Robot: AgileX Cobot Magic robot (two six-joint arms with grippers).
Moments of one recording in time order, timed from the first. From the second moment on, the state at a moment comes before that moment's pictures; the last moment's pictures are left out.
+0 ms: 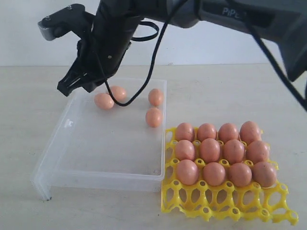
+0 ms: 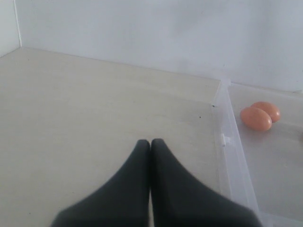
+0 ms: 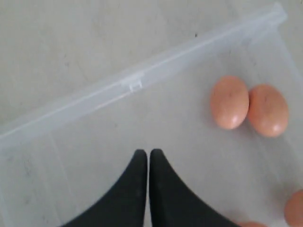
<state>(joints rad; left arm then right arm) 0.07 0.00 0.00 0.19 0.29 -0.34 0.78 2.17 -2.04 0.17 0.95 -0.37</state>
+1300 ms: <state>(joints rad) 0.07 0.00 0.00 0.19 0.29 -0.34 0.74 2.53 -2.09 -0.21 0.44 -0.31</state>
